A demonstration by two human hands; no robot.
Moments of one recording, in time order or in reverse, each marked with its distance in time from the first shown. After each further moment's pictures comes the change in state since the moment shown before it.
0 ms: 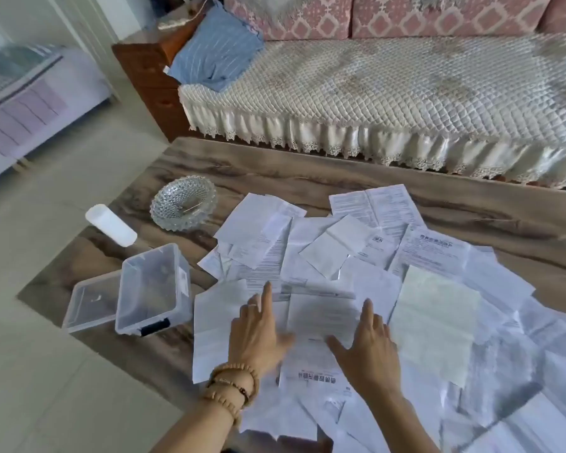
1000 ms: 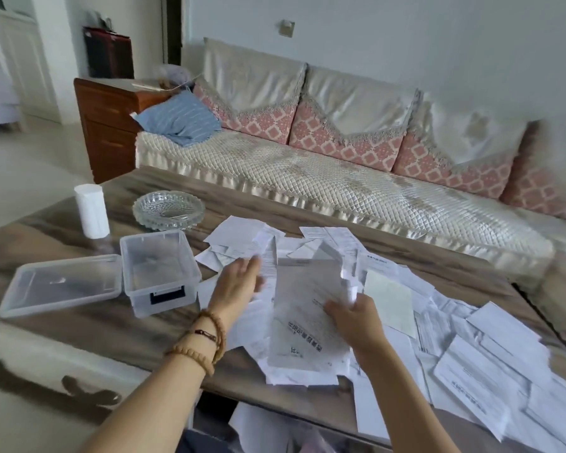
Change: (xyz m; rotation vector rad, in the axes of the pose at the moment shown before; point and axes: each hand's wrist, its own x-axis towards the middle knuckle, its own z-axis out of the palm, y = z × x) left_hand -0.032 -0.122 -0.021 -1.159 0.049 0.251; right_hand -0.110 -0.076 0.047 0.652 0.346 -0.048
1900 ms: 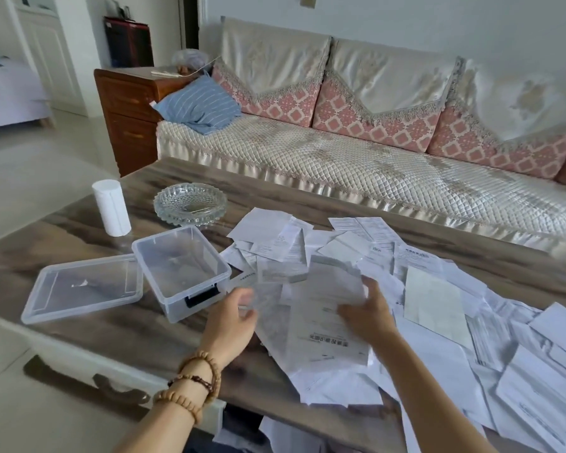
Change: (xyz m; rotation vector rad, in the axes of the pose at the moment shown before) left_hand 0.010 -0.076 -0.031 0.352 0.102 0.055; right_hand 0.071 0.034 0.046 -0.179 -0.020 0.046
